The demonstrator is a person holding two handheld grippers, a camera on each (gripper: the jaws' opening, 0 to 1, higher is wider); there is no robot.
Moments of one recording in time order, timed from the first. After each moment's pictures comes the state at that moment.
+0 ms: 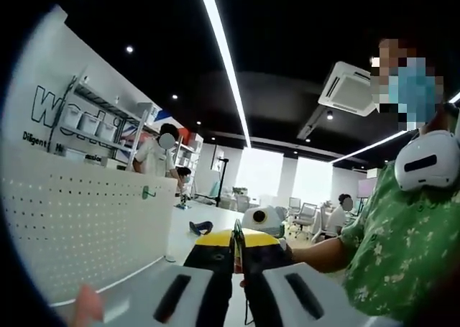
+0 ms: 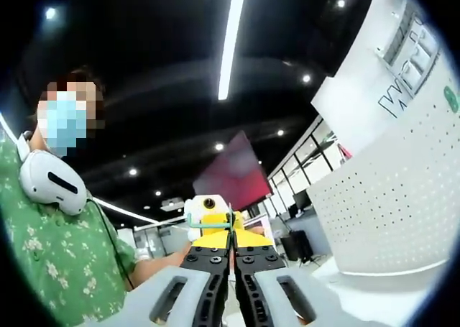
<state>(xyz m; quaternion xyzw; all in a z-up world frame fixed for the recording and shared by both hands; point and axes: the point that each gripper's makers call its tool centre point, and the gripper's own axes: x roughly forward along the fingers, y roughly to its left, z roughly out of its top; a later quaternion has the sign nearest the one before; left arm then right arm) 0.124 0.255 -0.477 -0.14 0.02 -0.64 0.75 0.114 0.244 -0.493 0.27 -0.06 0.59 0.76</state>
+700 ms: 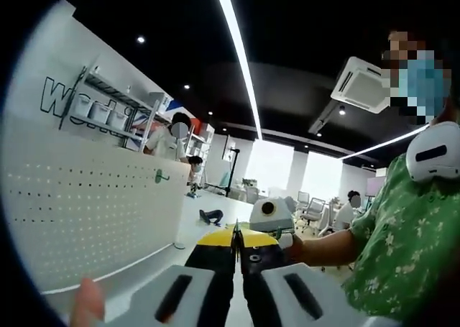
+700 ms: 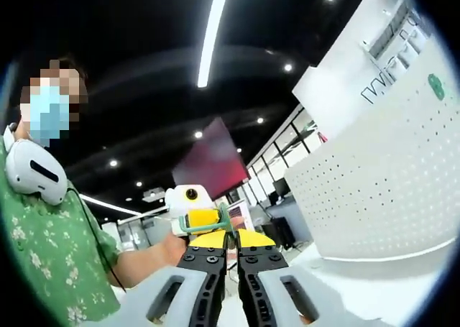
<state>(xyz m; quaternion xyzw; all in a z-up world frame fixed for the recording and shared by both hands) 0.141 0.258 -0.510 -0.14 0.05 -0.62 0.77 0.138 0.245 -0.528 0.26 -0.01 0.55 0.80</state>
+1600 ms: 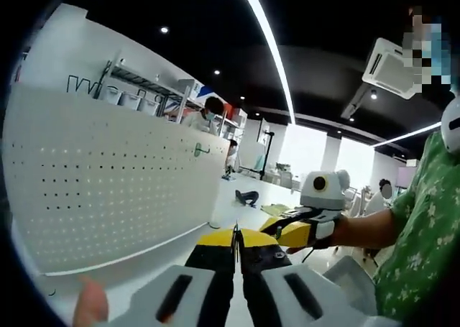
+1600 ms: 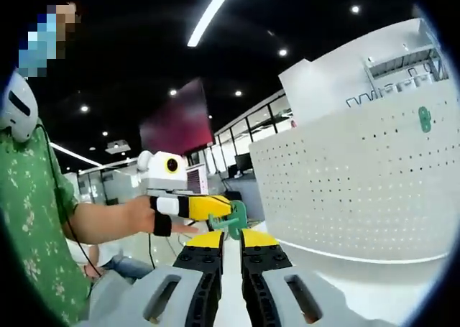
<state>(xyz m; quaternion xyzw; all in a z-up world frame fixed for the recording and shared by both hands) 0.183 0.265 -0.575 -0.10 0.10 -0.53 0.83 0.153 0.237 -0.582 0.10 0.04 0.48 0.87</state>
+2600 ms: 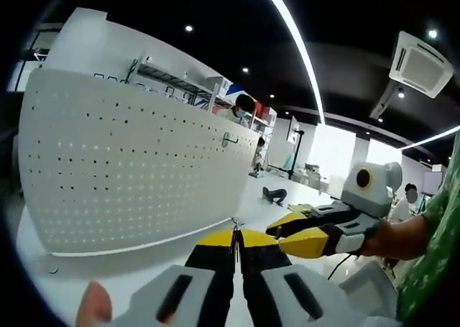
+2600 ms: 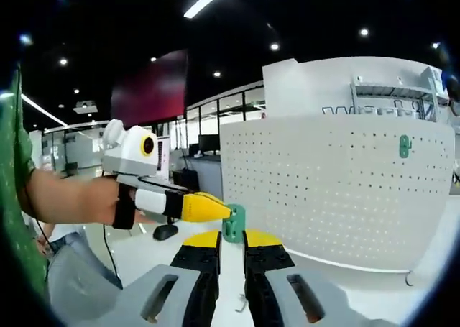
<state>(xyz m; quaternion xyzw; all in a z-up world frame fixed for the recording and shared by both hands) 0.201 0.256 -0.603 -0.11 0.12 -0.45 0.88 0.174 0.233 -0.602 -0.01 0.06 0.37 0.93</state>
